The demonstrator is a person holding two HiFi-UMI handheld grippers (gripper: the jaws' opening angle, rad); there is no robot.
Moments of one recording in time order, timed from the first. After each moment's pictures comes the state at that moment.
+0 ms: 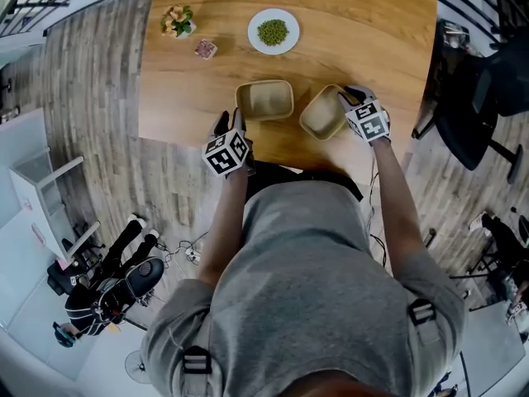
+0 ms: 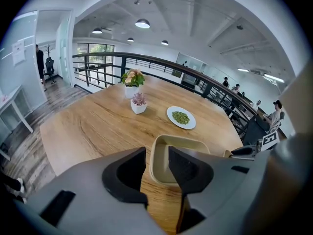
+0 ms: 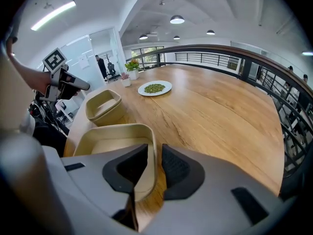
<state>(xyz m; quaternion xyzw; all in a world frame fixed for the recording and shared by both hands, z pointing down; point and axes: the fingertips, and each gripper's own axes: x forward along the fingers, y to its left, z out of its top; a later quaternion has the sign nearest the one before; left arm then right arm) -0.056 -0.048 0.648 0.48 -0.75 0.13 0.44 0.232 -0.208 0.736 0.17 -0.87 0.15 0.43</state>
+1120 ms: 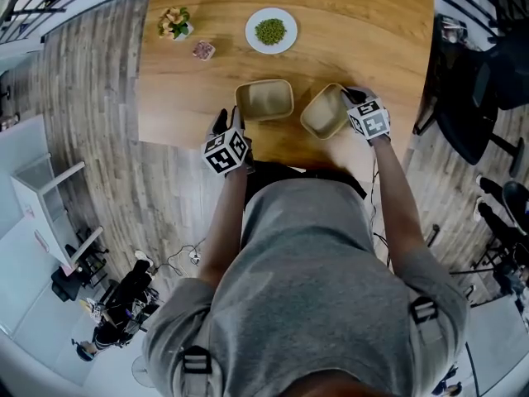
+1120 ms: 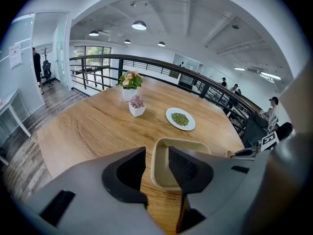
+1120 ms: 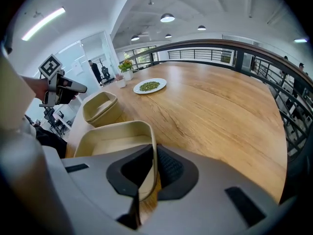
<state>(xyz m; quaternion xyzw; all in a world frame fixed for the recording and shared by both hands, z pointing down) -0.060 -0.056 0.648 0.50 -0.74 0.14 0.42 0.242 -0.205 0.743 0.19 -0.86 0.20 0.42</state>
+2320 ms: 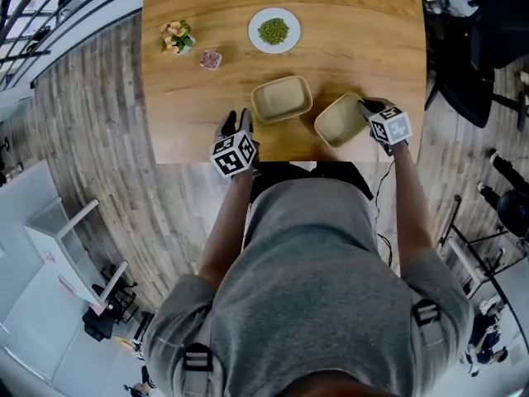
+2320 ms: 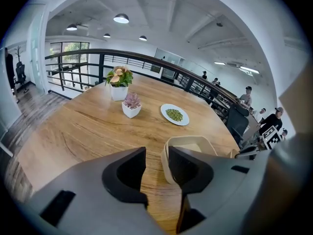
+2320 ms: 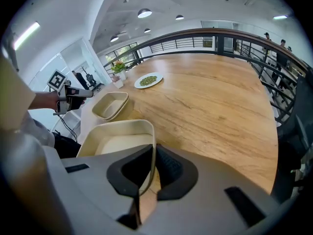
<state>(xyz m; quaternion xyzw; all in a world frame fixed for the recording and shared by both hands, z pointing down) -0.092 -0.057 0.656 0.59 -0.67 0.16 0.42 0.265 -0.130 0.719 0.25 -0.81 0.30 0.43</state>
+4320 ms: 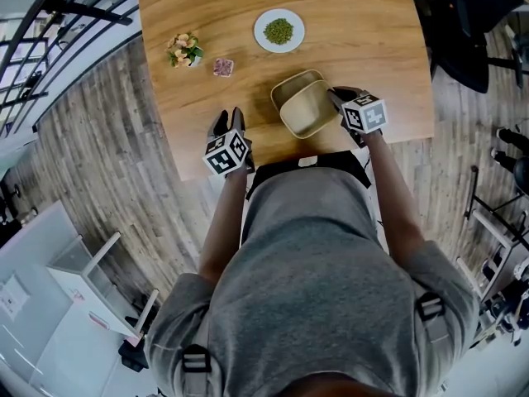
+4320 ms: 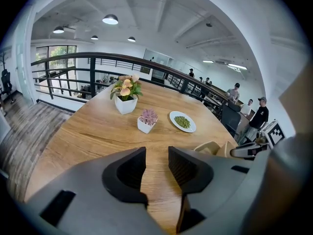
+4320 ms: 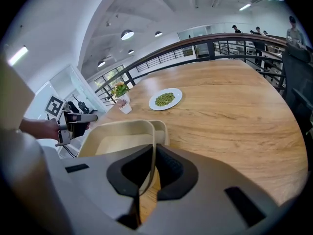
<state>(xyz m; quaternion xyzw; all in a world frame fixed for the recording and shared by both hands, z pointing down) -0.178 -0.067 0.642 0.64 -0.63 0.18 0.39 0.114 -0.106 0.683 0.33 -0.81 0.37 0.31</state>
